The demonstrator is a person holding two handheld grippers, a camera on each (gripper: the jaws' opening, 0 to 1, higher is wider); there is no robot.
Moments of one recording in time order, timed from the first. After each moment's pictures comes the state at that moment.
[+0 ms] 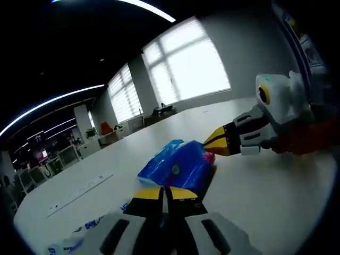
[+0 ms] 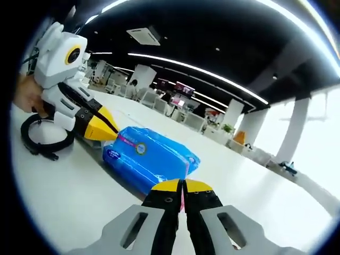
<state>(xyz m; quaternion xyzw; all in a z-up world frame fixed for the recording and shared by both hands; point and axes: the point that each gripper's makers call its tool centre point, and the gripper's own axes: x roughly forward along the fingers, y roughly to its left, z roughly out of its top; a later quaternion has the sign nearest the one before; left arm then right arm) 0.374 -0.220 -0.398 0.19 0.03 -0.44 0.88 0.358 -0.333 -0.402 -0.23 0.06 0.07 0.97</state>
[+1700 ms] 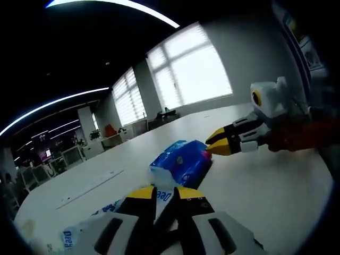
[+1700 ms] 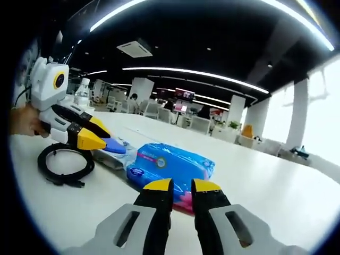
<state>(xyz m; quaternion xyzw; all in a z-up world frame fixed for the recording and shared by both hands) 0.352 -0.172 -0.386 0.18 0.02 -0.43 0.89 0.338 -0.308 -0.393 -0.14 0.05 0.10 0.98</state>
